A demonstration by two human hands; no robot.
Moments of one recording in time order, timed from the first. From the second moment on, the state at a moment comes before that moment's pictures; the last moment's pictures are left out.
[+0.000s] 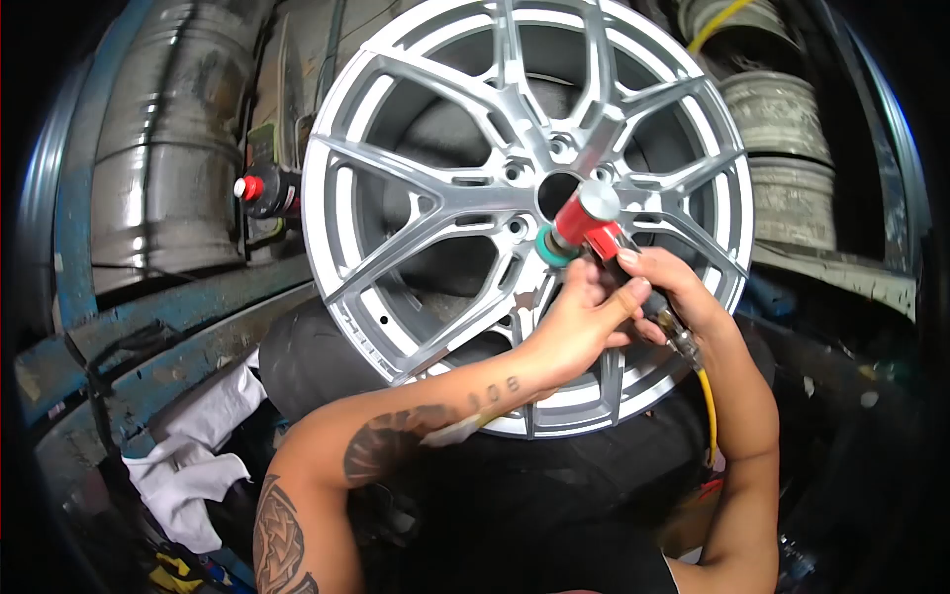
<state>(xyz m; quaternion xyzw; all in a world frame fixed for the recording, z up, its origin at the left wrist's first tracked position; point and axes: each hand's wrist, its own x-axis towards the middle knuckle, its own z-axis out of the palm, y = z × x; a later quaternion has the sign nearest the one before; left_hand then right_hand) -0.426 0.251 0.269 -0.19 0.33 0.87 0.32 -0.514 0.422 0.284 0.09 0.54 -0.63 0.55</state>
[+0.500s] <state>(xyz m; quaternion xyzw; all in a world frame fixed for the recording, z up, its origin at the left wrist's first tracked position) -0.374 0.144 0.409 0.39 0.62 0.64 -0.24 -0.516 0.438 0.304 0.10 0.50 -0.80 0.32</state>
